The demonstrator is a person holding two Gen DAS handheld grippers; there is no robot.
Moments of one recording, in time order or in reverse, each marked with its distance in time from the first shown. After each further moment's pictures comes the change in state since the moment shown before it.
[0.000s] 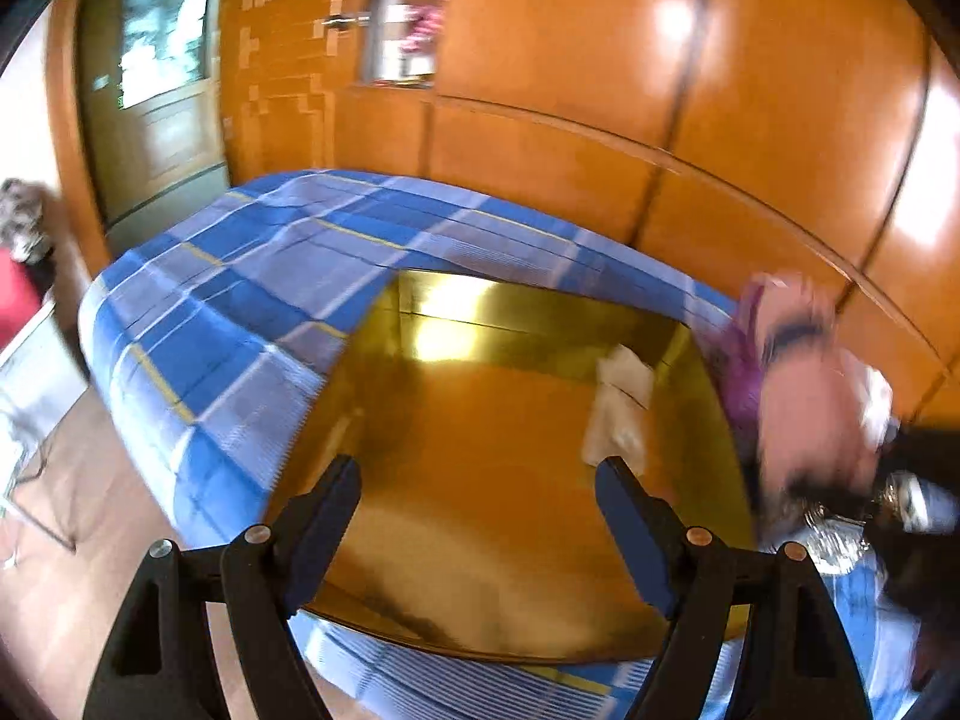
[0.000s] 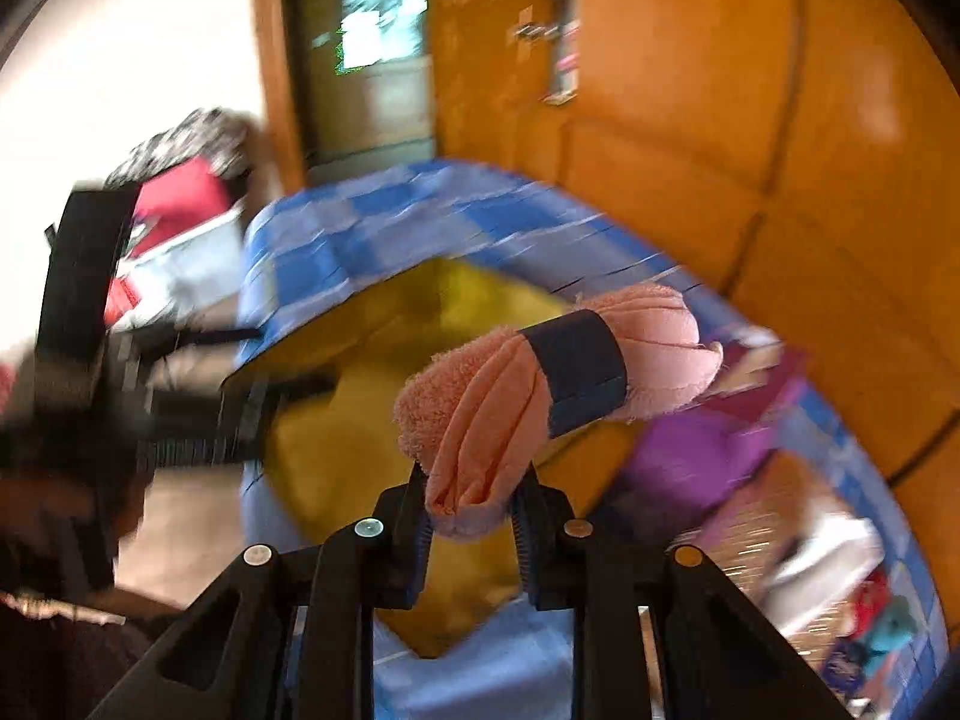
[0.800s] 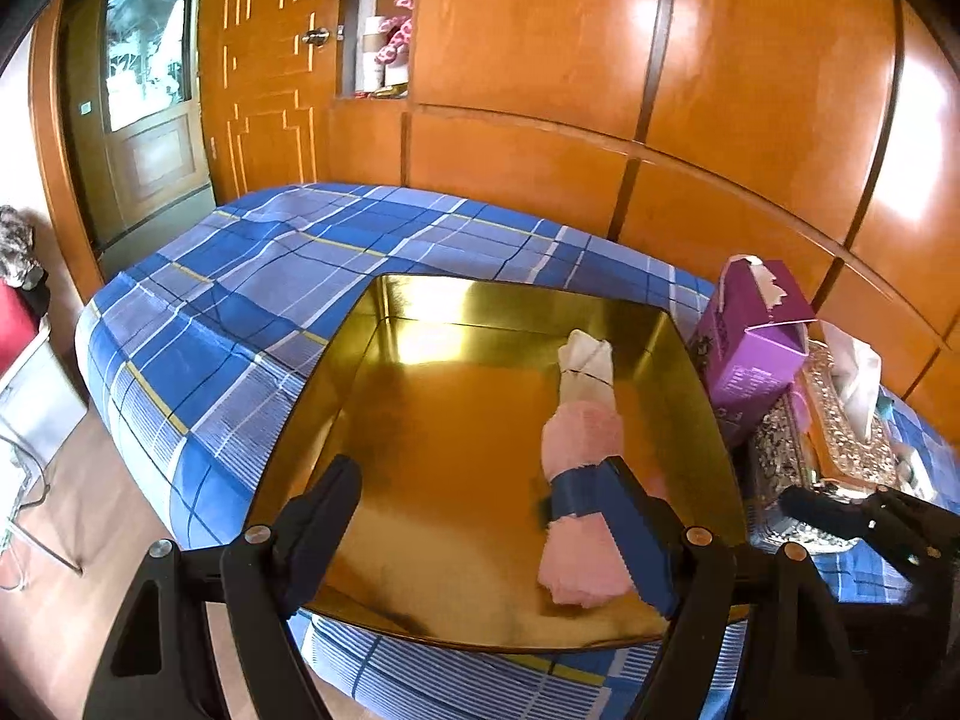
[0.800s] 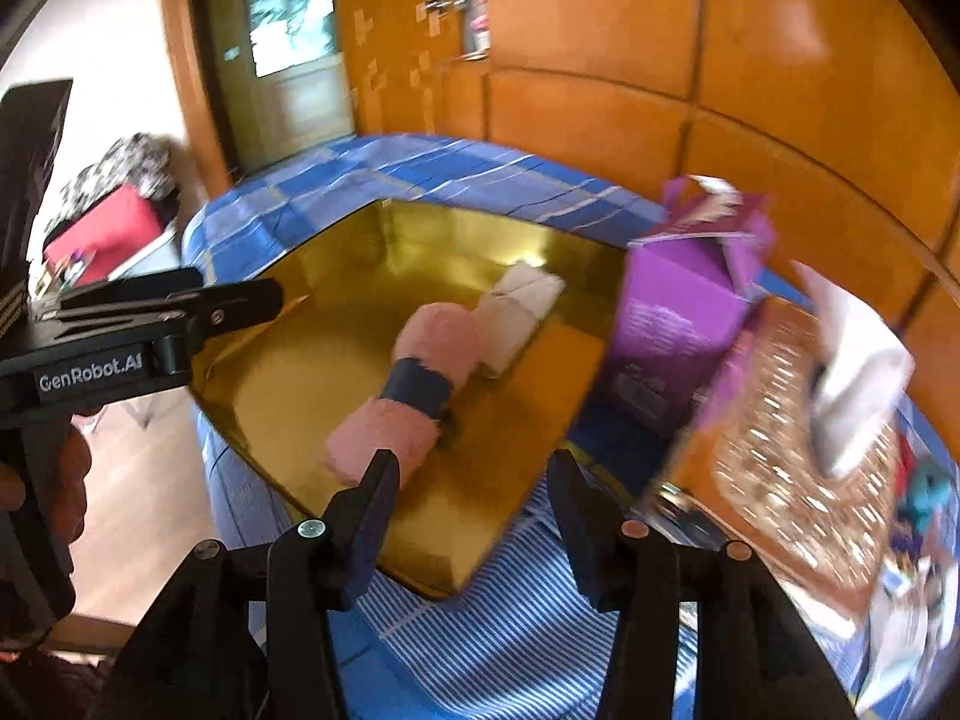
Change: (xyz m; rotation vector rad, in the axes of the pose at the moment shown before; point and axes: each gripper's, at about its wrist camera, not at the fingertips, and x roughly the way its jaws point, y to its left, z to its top) left arm -0.006 -0.024 -0.013 0.087 -0.018 -0.021; right arm 0.004 -0.003 -0.049 0.232 0.005 -0.148
